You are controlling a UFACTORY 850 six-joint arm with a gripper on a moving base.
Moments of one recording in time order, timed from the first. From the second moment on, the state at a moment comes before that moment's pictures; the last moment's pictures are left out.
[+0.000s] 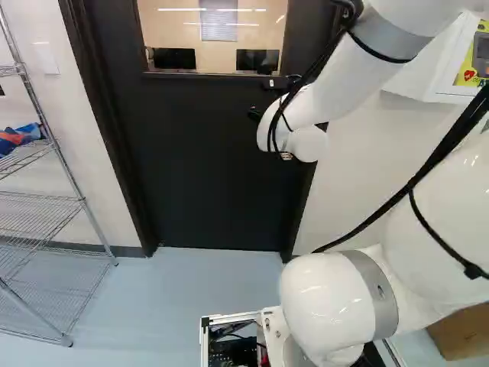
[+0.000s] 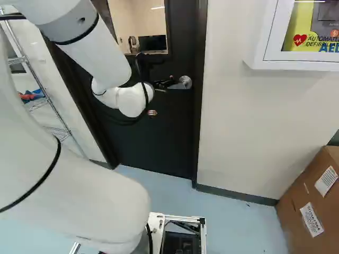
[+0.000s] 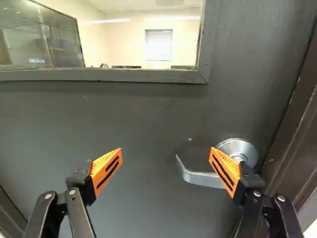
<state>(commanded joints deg) -1.6 12.2 -26.2 0.0 50.0 0.0</state>
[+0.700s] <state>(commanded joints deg) -2.9 6.8 -28.4 0.0 50.0 0.0</state>
